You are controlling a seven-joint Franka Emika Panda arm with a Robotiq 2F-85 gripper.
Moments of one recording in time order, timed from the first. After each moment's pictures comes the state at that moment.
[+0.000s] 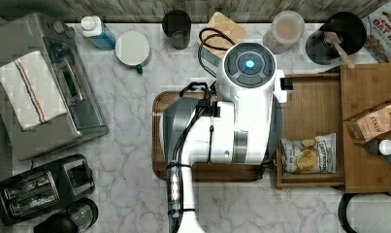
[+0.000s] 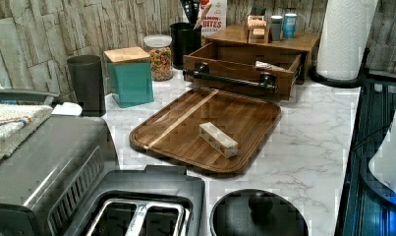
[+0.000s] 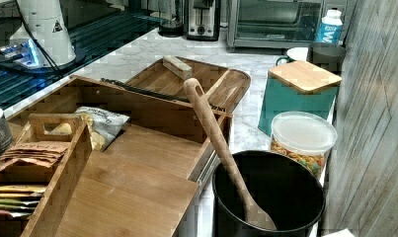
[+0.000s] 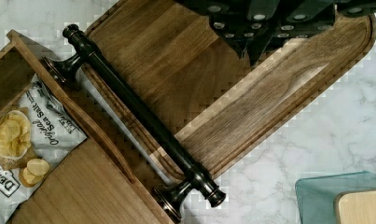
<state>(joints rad) -0.03 0.07 -0.03 -1.86 -0.05 0.28 -0.11</state>
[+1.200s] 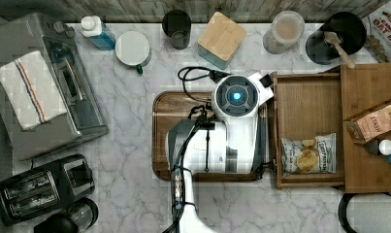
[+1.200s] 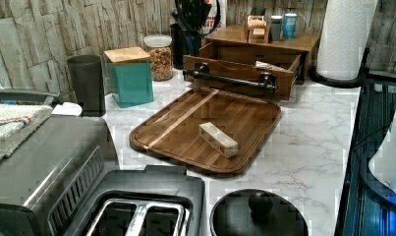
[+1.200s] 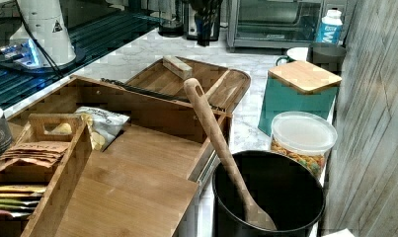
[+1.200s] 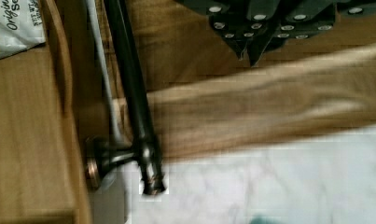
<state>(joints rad) -0.03 0.06 -0.03 -2.13 -0.09 0.61 -0.60</state>
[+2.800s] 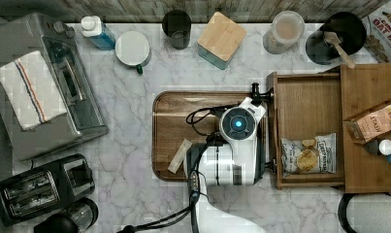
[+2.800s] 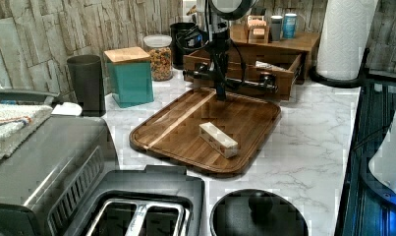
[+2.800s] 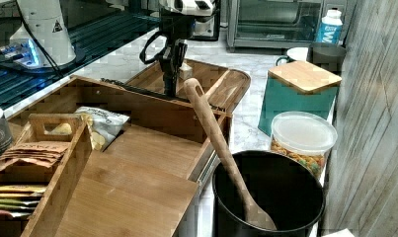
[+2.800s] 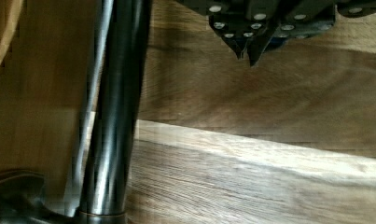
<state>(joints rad) -0.10 0.18 -0.04 -2.37 -0.20 0.92 -0.92</state>
